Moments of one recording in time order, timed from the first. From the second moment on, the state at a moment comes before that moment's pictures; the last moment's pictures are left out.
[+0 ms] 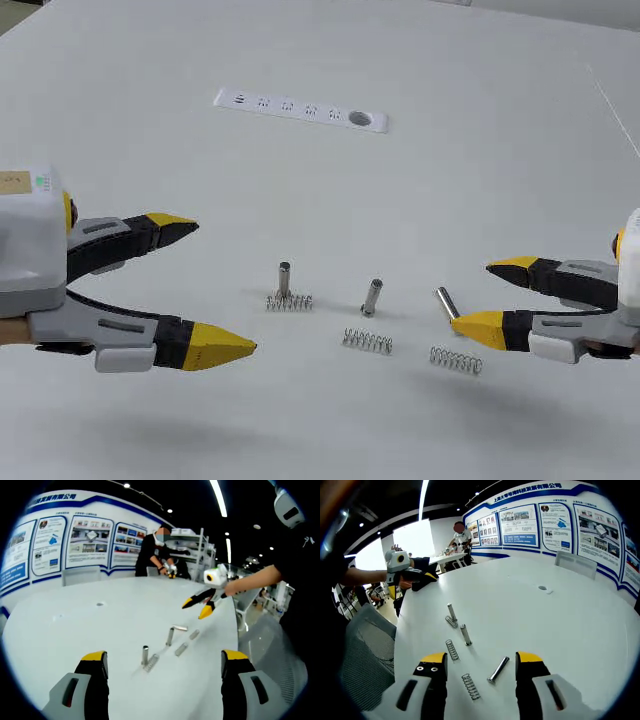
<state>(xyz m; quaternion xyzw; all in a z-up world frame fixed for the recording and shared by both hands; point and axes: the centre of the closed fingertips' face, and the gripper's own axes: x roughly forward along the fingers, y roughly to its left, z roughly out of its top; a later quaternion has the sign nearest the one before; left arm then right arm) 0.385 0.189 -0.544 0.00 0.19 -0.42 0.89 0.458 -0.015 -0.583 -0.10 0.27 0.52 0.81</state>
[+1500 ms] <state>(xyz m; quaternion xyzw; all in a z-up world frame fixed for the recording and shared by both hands) 0.387 0.204 -0.550 -0.02 0.20 -0.40 0.89 0.504 -0.012 -0.654 -0.08 0.39 0.37 0.84</state>
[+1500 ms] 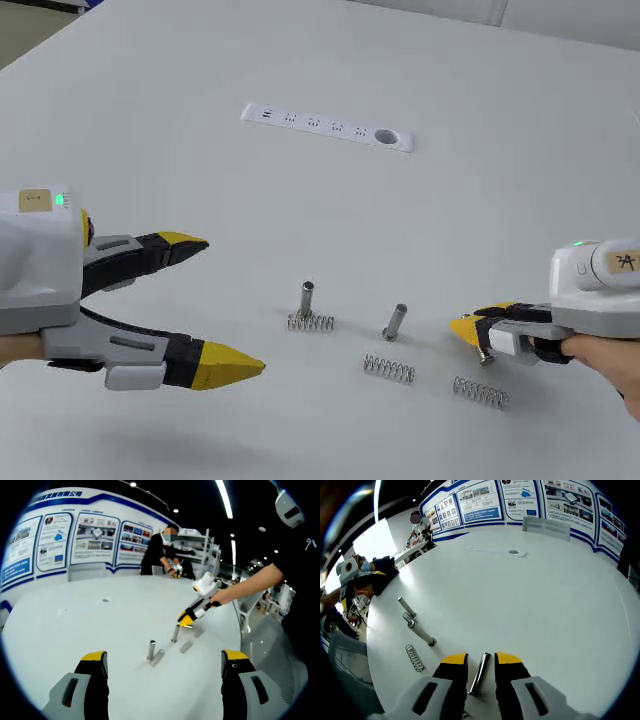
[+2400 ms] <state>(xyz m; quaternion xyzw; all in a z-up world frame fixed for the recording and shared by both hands) 0.384 0.217 -0.546 -0.02 0.20 -0.38 0.90 0.505 -0.019 -0.666 -0.16 0.44 0.31 0.83</state>
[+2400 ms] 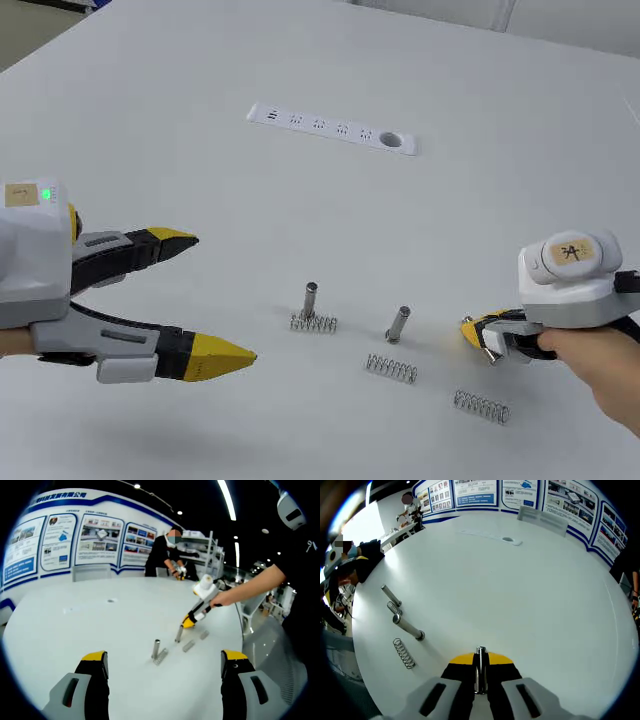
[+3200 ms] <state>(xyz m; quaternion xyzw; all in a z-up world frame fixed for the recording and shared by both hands) 0.377 0.210 -0.535 -0.02 0.19 -0.39 0.90 0.492 -0.019 -0.643 -0.13 0.39 0.33 0.85</state>
